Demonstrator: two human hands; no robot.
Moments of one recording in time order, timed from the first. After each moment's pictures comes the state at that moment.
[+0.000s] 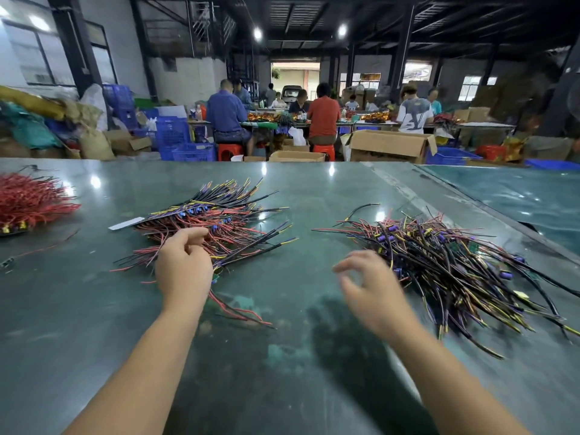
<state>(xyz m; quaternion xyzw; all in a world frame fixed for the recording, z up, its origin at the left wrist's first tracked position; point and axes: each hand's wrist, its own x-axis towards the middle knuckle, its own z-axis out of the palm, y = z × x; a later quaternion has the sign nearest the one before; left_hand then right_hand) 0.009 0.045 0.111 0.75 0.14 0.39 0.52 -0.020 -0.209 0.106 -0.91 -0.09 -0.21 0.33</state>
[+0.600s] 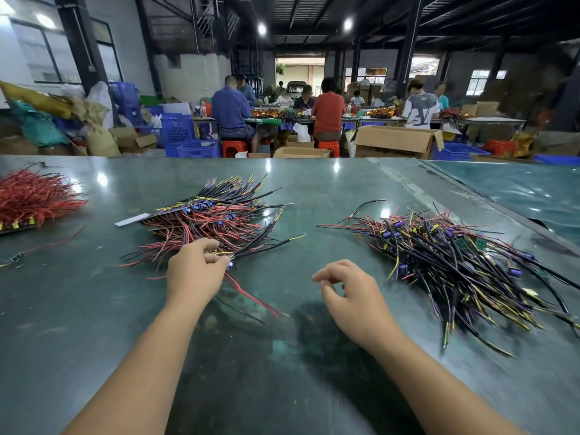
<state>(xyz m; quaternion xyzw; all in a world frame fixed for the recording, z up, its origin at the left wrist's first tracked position) 0.009 0.053 0.102 0.87 0.15 0.24 0.40 -0.028 -0.182 0.089 -0.88 -0.13 -0.18 0.41</state>
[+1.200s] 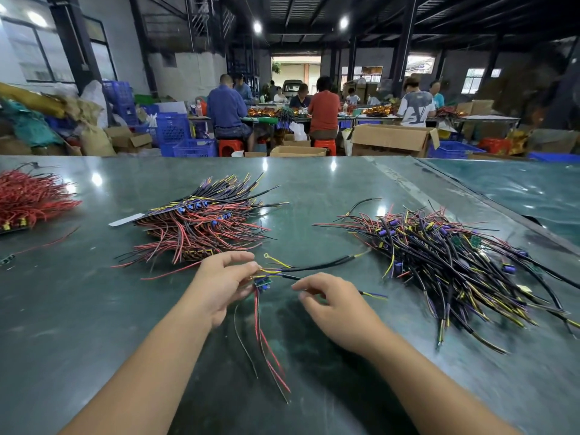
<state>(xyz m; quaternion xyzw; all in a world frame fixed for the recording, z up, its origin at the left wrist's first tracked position) -0.005 0.011 0.105 0.68 0.10 0.04 0.73 -0.030 -0.175 0.086 -0.90 -0.17 -0.07 0.39</state>
